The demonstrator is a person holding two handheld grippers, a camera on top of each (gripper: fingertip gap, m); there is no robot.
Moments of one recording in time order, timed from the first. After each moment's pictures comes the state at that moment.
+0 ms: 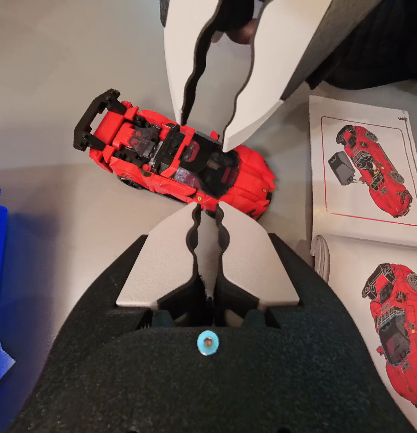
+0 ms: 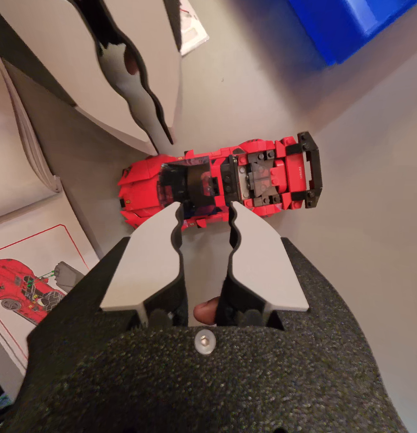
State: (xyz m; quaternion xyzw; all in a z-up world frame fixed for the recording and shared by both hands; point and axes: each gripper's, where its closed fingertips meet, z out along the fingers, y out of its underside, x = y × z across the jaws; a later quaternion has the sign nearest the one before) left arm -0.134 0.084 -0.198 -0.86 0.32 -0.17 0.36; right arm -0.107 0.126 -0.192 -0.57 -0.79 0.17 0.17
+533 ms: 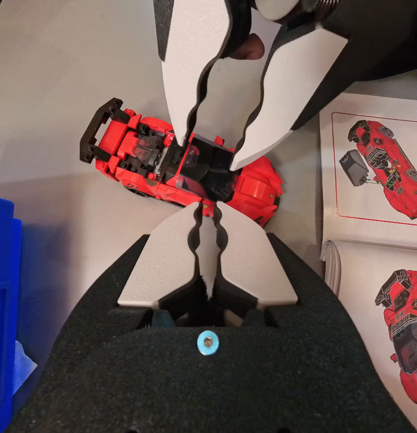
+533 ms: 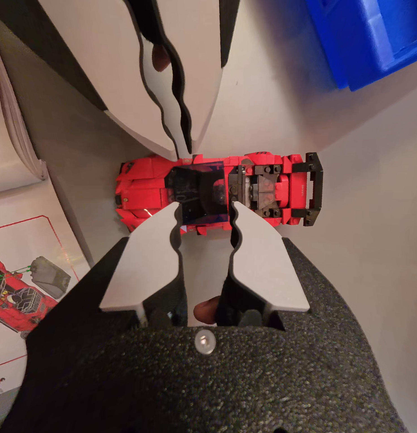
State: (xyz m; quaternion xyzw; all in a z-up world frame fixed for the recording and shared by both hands) left arm -0.133 0.093 -0.199 -0.86 0.34 -0.15 0.35; right arm -0.112 0.122 -0.197 -0.51 -0.83 0.14 0.19
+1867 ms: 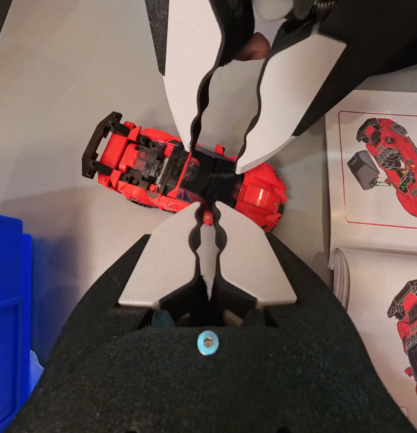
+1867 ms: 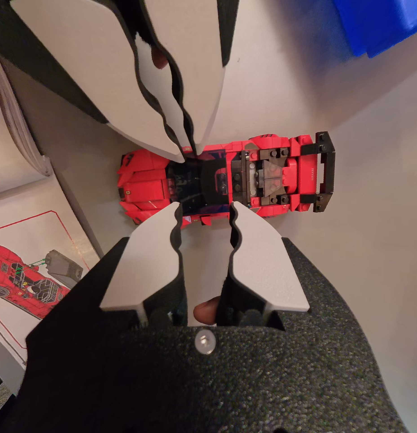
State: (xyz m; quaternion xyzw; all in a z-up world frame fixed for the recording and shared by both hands) left arm -0.127 0.101 -0.198 -0.86 0.36 -0.12 0.35; right arm -0.103 0.123 -0.201 -0.54 -0.82 0.12 0.15
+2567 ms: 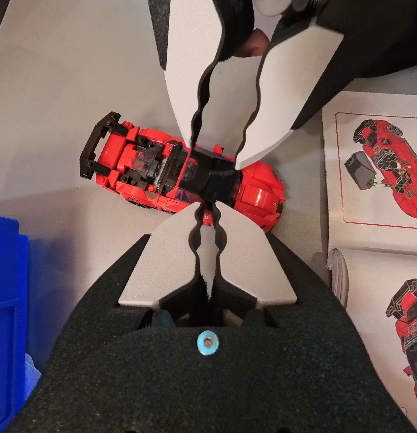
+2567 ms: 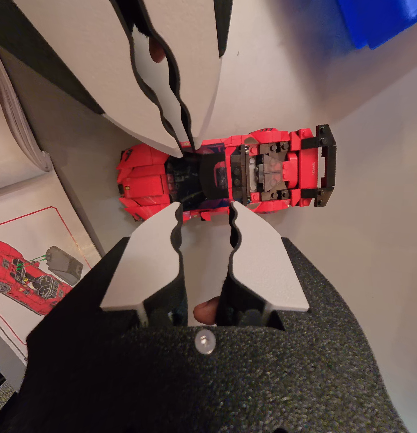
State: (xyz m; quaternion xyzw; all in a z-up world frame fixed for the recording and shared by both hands) left arm -0.126 0.100 -0.199 -0.86 0.36 -0.13 0.35; right arm -0.099 0.125 -0.201 -0.55 -0.81 0.13 0.15
